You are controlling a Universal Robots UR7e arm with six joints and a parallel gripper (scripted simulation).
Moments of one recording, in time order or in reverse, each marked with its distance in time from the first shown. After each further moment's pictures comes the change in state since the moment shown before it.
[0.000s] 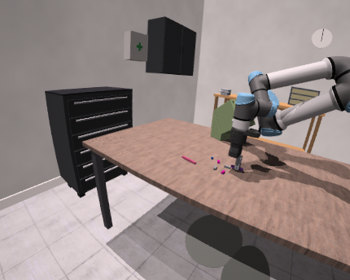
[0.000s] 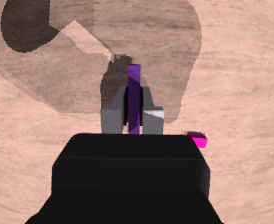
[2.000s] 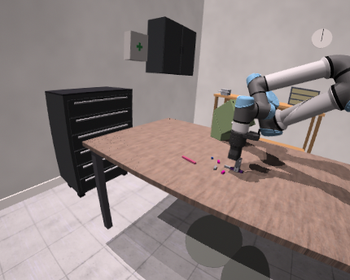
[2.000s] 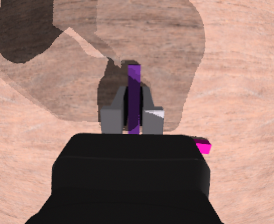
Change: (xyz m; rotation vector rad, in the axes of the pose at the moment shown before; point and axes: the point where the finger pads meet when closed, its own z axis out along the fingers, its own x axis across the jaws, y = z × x) arm 0.000 0.000 0.012 0.000 0.000 0.000
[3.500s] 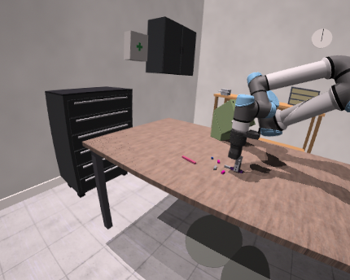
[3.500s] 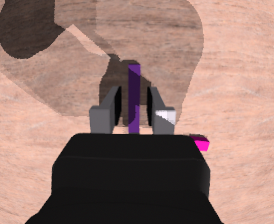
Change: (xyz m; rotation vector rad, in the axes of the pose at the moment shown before) arm 0.000 0.000 -0.006 0.000 0.000 0.000
